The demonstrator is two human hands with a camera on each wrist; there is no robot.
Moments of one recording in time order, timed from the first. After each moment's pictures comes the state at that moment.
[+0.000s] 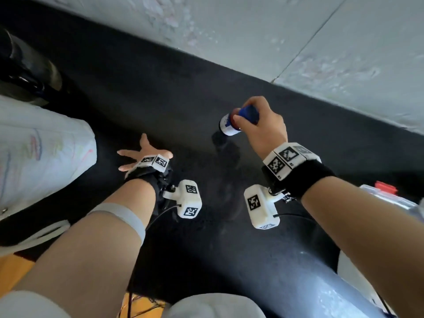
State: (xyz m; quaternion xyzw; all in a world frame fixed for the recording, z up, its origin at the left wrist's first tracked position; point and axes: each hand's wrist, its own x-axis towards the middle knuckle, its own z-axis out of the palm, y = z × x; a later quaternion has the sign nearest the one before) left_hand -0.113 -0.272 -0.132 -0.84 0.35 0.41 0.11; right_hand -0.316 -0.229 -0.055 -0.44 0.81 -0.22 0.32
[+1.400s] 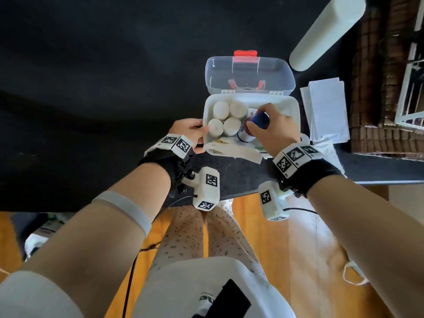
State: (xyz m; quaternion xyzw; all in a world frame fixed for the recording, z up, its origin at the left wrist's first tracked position) left_hand -0.419 0.093 -0.071 -0.60 0.45 0.66 0.00; right_hand -0.582 0.202 -0.069 -0.34 0.87 -0.18 0.31
